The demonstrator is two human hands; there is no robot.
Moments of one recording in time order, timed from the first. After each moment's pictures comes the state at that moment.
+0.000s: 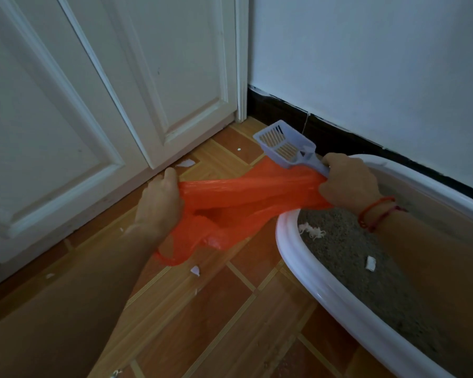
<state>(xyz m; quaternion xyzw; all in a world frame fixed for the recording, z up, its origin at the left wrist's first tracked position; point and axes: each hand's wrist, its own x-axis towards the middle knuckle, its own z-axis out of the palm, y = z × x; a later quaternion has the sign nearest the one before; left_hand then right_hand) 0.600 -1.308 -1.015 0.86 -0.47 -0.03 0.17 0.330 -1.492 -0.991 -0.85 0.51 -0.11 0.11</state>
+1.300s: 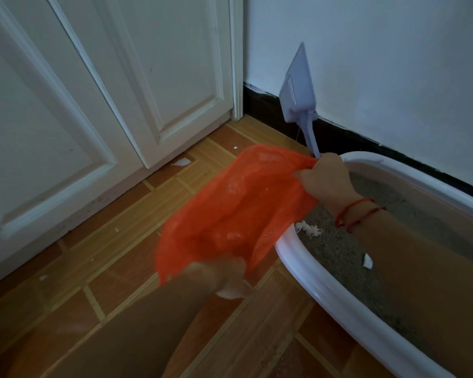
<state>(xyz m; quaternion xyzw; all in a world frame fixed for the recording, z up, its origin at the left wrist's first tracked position) 0.491 -1.300 -1.066 0.68 -0.60 -0.39 -0.16 0.357 -1.478 -0.995 -0.70 0.57 -0.23 0.36</state>
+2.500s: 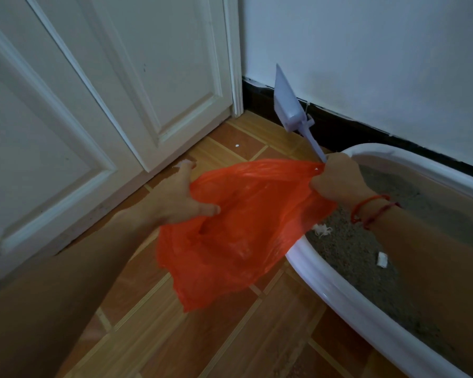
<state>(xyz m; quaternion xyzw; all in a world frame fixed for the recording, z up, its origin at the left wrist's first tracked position) 0.584 -1.334 -0.976 0.82 -0.50 -0.25 0.10 0.348 -1.502 -1.017 -0.76 0.58 -0.13 0.28</state>
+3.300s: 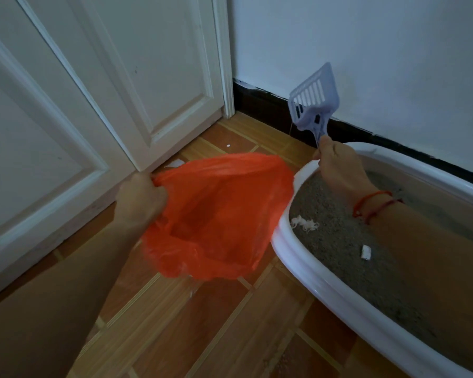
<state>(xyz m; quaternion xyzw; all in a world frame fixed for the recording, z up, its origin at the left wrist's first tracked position) 0.607 -1.318 -1.002 0.89 -0.36 -0.15 0.24 0.328 -1.499 -1.001 -0.70 0.55 -0.29 0.34</state>
